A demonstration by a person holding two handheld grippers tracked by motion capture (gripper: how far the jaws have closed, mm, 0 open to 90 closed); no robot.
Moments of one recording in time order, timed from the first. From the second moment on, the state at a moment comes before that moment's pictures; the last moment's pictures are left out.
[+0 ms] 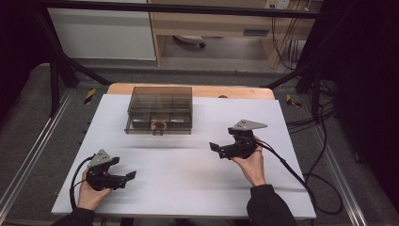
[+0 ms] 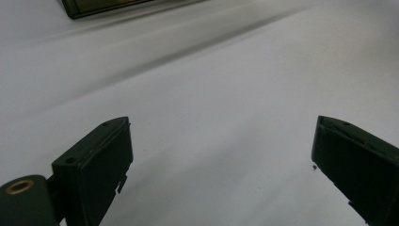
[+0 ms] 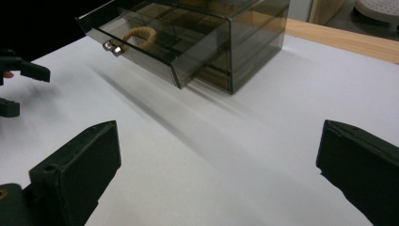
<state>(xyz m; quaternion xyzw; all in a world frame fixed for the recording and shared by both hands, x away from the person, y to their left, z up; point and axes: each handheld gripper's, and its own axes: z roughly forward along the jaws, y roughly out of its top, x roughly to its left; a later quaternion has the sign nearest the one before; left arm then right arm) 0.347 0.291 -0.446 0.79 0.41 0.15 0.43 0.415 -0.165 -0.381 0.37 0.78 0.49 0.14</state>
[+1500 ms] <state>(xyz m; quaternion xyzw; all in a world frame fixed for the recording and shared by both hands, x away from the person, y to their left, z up) 0.346 0.288 -0.447 0.79 0.40 0.15 0.43 0.358 -0.266 -0.454 0.40 0.79 0.45 0.11</state>
